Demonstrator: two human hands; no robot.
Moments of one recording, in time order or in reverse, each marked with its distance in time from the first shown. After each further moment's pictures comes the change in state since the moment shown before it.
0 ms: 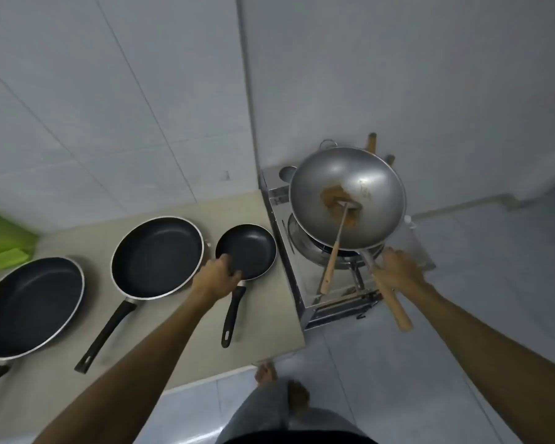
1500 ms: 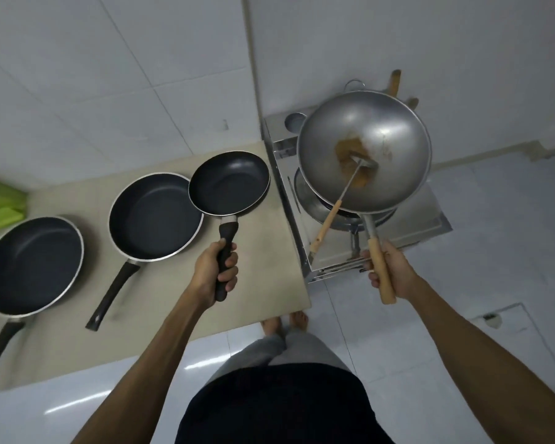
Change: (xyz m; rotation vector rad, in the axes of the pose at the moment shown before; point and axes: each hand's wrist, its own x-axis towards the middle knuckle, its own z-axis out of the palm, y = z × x) left_hand -0.039 -0.007 0.009 -1.642 -0.355 -0.461; right_hand -0.004 0.028 0.082 1.434 -0.609 0.465
